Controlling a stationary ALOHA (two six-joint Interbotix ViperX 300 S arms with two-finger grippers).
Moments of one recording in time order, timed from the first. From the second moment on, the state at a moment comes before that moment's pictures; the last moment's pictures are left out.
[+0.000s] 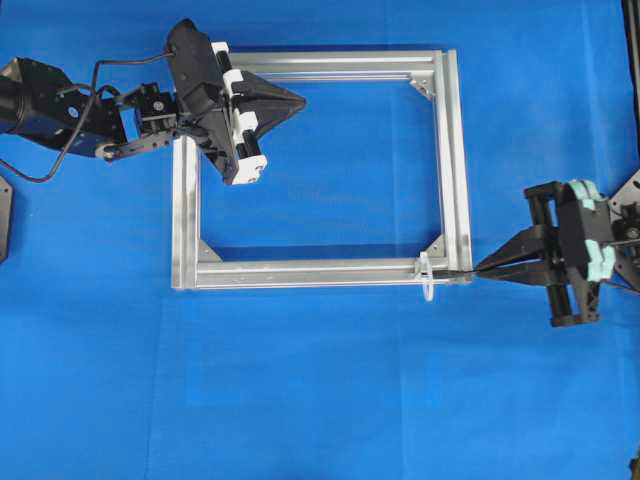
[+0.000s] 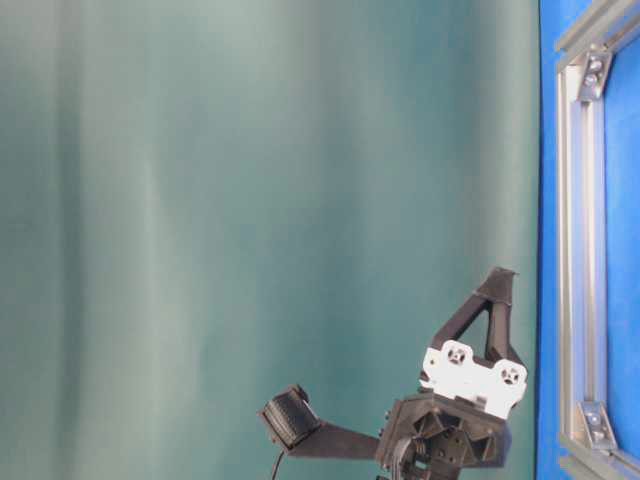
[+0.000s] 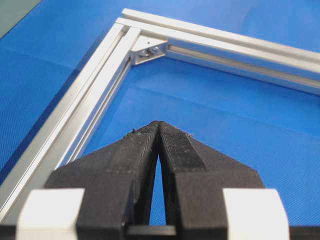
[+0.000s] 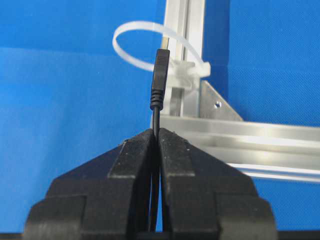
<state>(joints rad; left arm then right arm) 0.25 0.14 0.84 -0.09 -0.73 0.00 0.24 -0.42 1.34 0.21 -0.37 0.06</state>
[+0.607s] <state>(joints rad) 0.25 0.14 0.84 -0.09 -0.74 0.00 0.24 -0.23 1.22 0.21 -0.50 0.06</state>
